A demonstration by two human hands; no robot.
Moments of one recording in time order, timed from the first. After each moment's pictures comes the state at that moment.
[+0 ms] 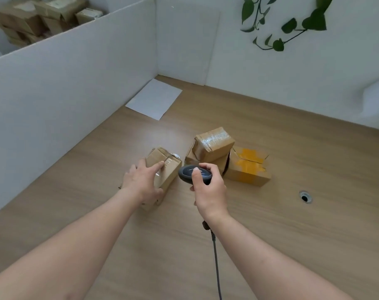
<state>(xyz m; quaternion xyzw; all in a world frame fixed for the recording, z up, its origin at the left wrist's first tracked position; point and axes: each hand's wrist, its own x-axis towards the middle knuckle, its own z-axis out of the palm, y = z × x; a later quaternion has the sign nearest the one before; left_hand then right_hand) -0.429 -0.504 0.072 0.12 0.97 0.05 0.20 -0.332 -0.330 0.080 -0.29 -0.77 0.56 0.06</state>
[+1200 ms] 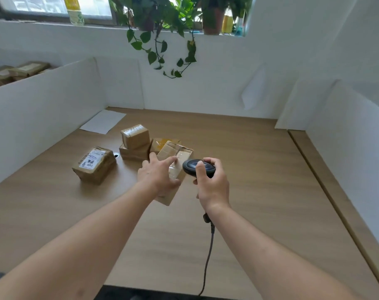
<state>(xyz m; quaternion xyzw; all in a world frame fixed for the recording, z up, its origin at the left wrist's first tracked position) -0.054 -0.252 0.201 0.21 0.97 0.10 0.08 0.051 -0.127 0.179 -0.30 -0.72 0.57 0.25</state>
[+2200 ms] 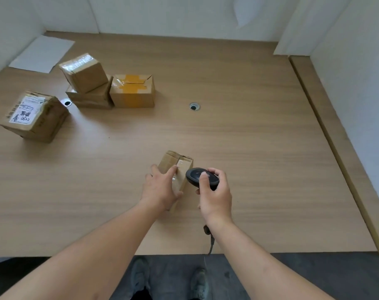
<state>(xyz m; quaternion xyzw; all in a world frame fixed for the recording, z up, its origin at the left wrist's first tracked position) 0.005 -0.183 -0.018 0.20 0.95 0.09 0.24 0.122 -0.080 0.011 -0.46 -0.66 0.57 0.15</state>
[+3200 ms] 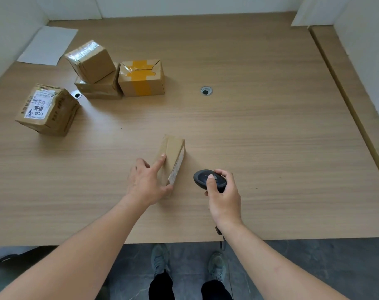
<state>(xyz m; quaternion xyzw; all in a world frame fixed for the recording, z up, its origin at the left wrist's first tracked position) -0.030 -0.263 -0.021 0.18 0.96 0.10 0.21 0.132 -0.114 -0.009 -0.46 -0.67 0.58 0.10</state>
